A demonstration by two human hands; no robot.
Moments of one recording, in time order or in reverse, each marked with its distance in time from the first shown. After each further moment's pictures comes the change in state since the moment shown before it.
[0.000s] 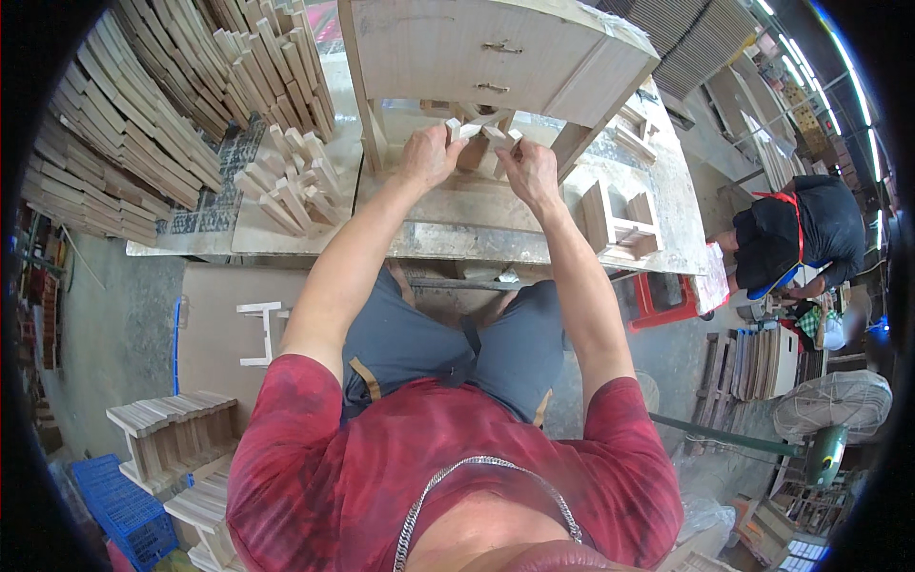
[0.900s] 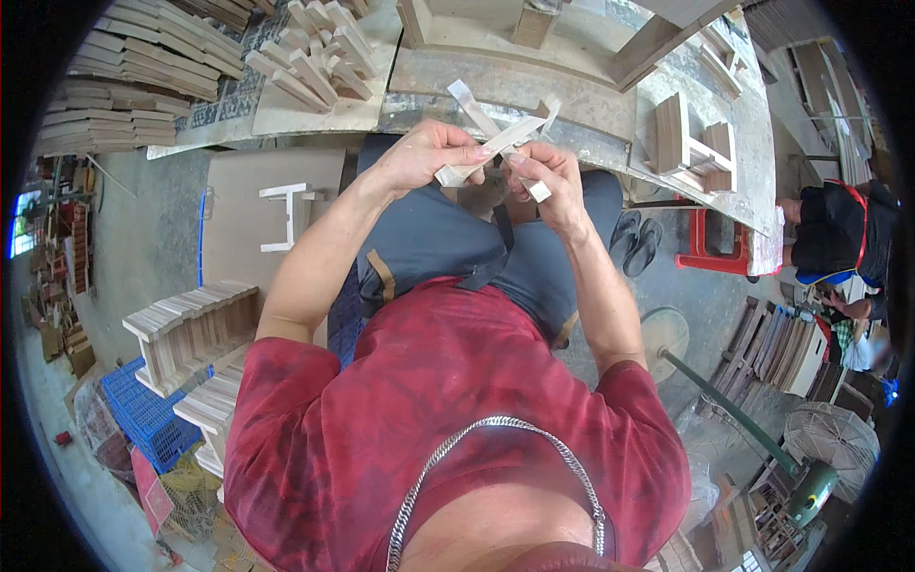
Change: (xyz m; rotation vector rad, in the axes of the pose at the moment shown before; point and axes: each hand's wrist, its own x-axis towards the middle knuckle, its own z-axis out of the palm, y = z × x) left_hand -0.174 0.018 -0.063 -0.990 -0.710 -0.526; right_hand -0.172 -0.065 -0.007 1.329 -0.505 0.502
